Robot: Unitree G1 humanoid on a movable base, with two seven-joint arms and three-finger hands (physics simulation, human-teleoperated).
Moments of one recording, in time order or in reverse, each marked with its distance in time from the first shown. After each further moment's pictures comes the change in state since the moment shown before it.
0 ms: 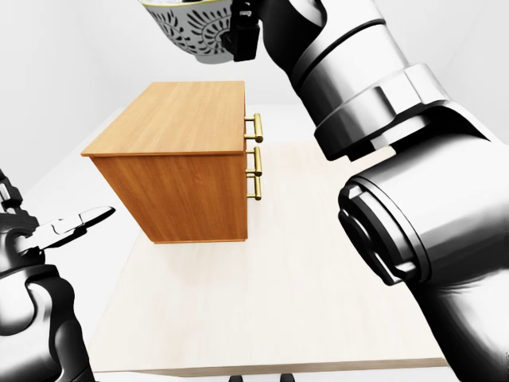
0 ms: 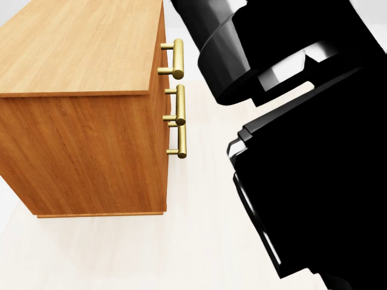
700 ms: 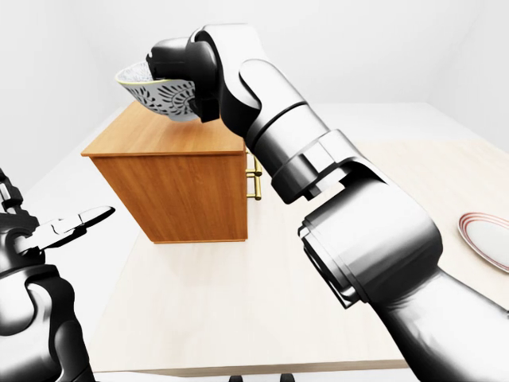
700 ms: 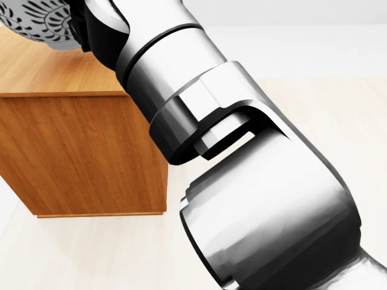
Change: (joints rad) left arm 0.000 -0.001 0.000 -0.002 -0.009 0.000 0.001; right arm 0.129 0.169 0.055 -0.020 0.086 0.000 -0.033
